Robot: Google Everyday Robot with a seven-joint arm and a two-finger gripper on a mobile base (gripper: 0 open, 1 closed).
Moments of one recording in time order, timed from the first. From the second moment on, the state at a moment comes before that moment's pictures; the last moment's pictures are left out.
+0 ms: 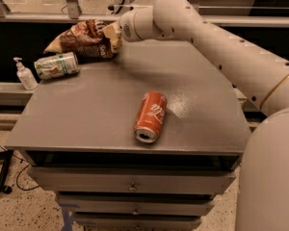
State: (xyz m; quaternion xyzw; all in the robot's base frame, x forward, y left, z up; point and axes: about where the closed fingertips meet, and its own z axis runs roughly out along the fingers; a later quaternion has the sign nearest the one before) arm 0.776 0.099 0.922 -0.36 0.74 0.26 0.51
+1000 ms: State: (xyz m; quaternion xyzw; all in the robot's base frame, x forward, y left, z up) arm 0.770 0.100 0.922 -0.36 0.74 0.27 0.50
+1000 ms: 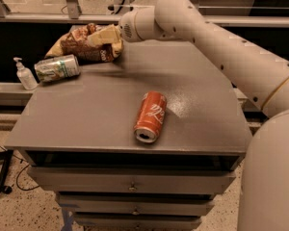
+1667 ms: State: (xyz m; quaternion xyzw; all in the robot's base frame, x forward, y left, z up) arm 0.766 0.004 0.938 -0.33 0.73 0.18 0.57
